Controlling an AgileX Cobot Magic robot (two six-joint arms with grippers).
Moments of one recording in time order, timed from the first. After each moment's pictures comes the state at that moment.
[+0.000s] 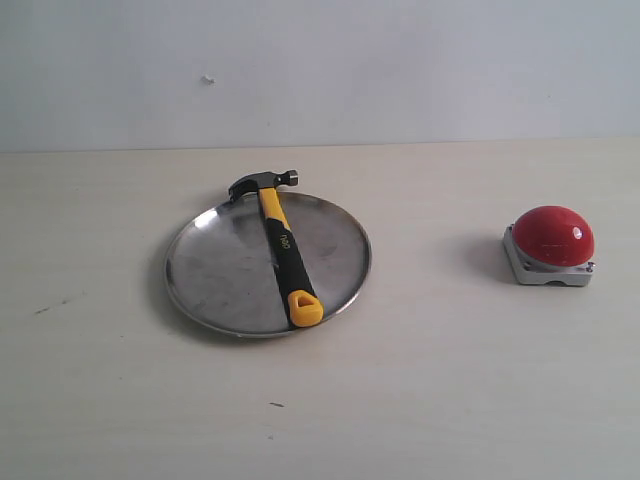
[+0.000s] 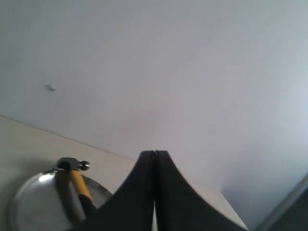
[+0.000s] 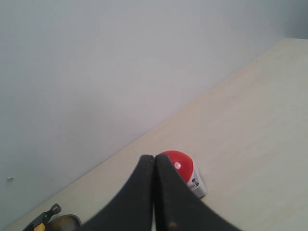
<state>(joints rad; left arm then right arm) -0.30 0.47 -0.26 0.52 -0.23 -1.16 0.69 0.00 -0.01 1.74 -0.78 -1.15</state>
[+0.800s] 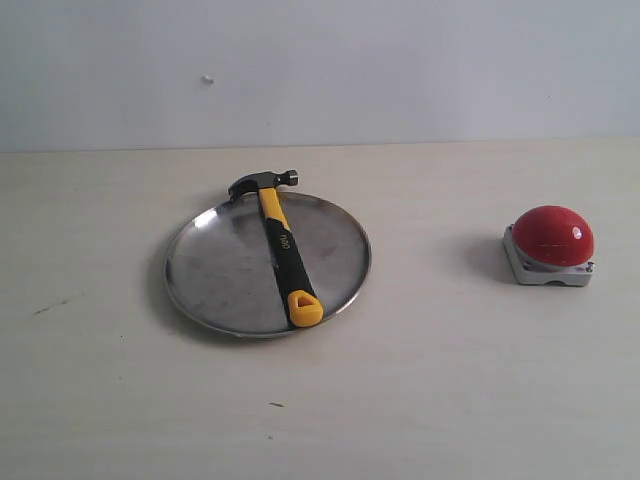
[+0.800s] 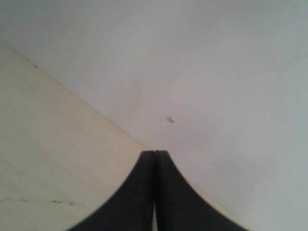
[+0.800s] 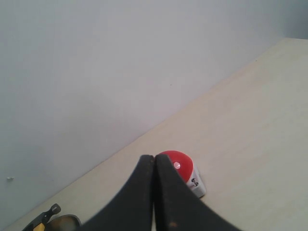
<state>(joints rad) -0.03 0.01 0.00 0.54 0.08 -1.24 0.69 0.00 -0.01 1.74 -0.78 -1.15</state>
